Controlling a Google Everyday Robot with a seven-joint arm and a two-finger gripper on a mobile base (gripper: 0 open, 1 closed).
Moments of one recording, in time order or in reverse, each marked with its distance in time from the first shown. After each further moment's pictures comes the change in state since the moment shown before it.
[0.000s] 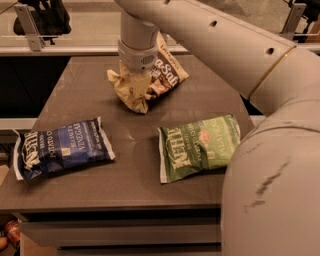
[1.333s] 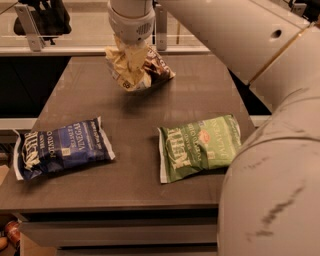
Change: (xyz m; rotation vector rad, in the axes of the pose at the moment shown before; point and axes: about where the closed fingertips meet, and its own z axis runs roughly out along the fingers) arm 0.001 -0.025 -0.074 0.108 0.129 -0.081
